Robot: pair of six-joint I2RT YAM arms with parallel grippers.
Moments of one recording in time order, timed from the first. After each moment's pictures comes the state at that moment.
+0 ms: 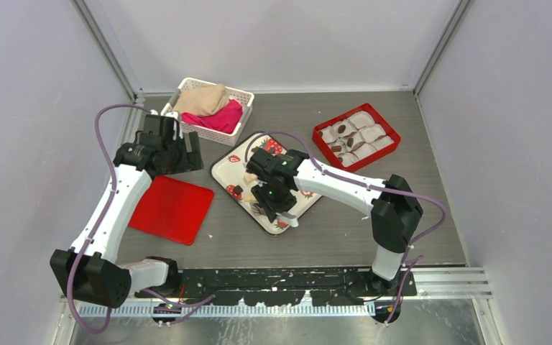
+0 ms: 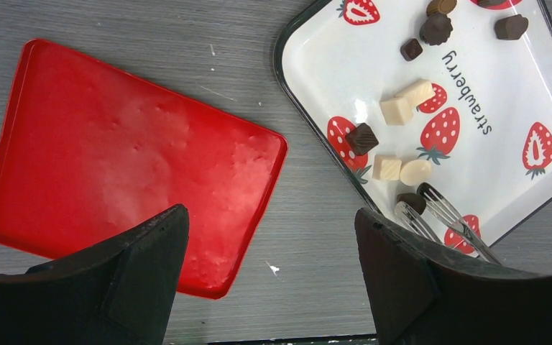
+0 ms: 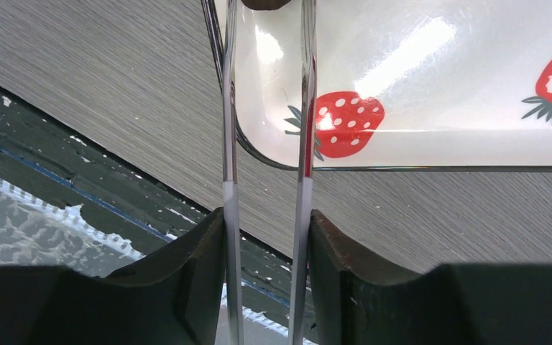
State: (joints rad) left arm -0.19 1.22 1.22 -0.90 -0.05 -0.31; right arm 0.96 1.76 1.46 -1.00 -0.07 0.33
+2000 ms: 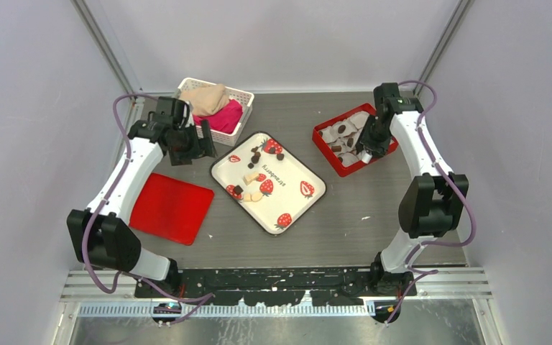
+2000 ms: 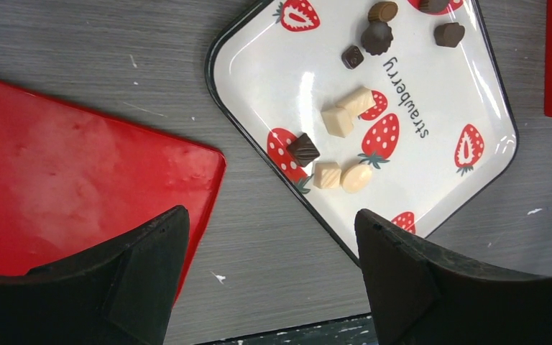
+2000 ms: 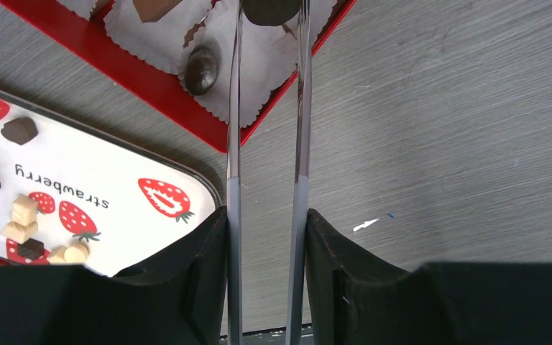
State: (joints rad) left arm -0.19 1.45 1.38 -0.91 0.10 -0.38; right arm 0.03 1.70 1.58 -1.09 0.02 0.48
